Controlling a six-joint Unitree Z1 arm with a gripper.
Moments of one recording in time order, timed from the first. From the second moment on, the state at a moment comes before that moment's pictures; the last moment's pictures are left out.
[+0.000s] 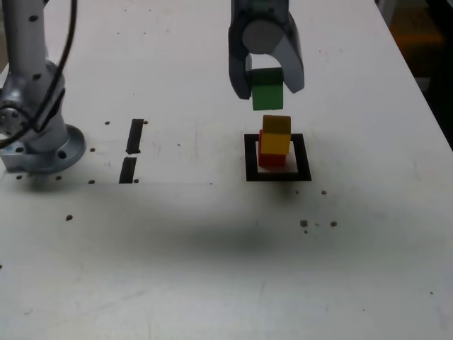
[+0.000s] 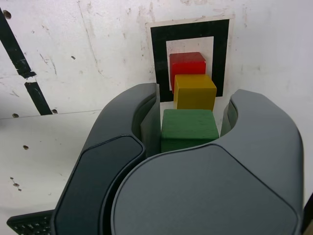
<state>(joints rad) -0.10 1.83 -1.62 1.34 0.00 -0.02</state>
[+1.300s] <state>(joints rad) -0.10 1.90 -1.56 1.24 0.01 -0.01</state>
